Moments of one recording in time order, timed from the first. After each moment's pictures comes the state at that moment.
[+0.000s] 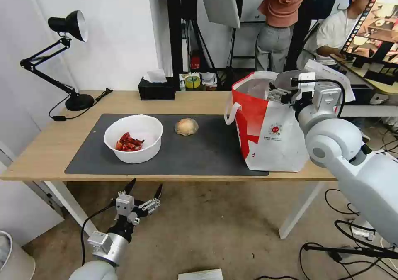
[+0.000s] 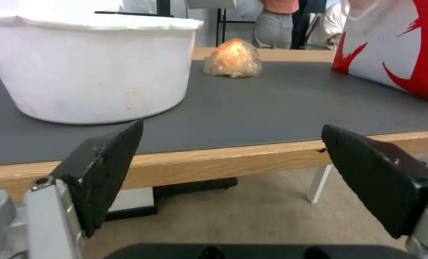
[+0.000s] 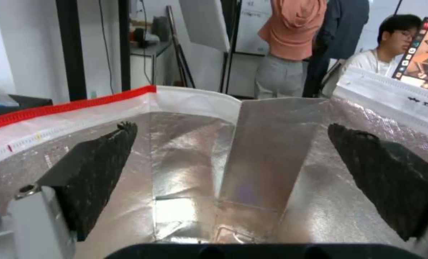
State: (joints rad) left arm 1.64 -1.21 -0.49 -2.05 -0.32 -0.12 0.08; right arm -0.55 0.73 0.06 2.00 0.94 -0.48 0.65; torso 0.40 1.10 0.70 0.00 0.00
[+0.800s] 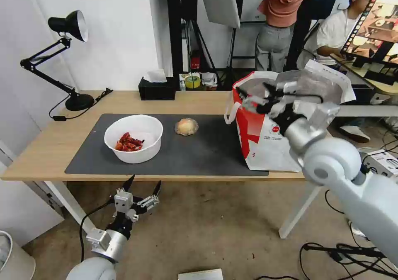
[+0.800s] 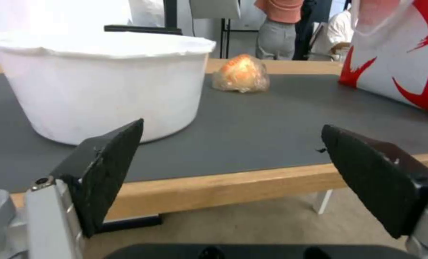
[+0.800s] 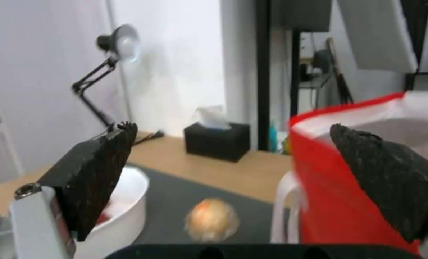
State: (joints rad) left arm 1.62 -1.20 -0.51 -2.06 -0.35 -0.11 0.08; right arm -0.81 0.68 0.14 2.16 1.03 -0.19 0.18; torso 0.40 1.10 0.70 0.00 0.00
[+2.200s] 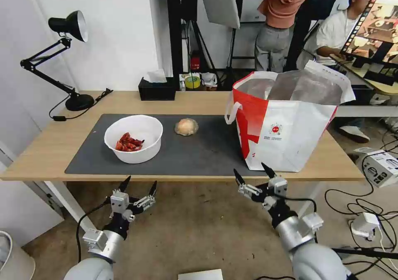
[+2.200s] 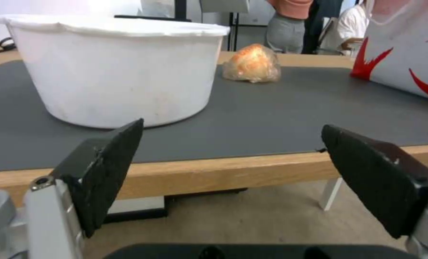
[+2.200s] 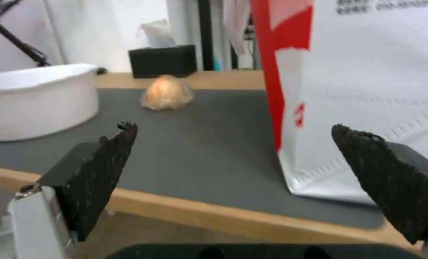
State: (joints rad) left arm 1.62 -1.21 -0.52 -2.04 -0.34 -0.11 0.07; right arm -1.55 0.92 0.24 2.15 0.46 0.14 0.27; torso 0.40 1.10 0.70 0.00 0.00
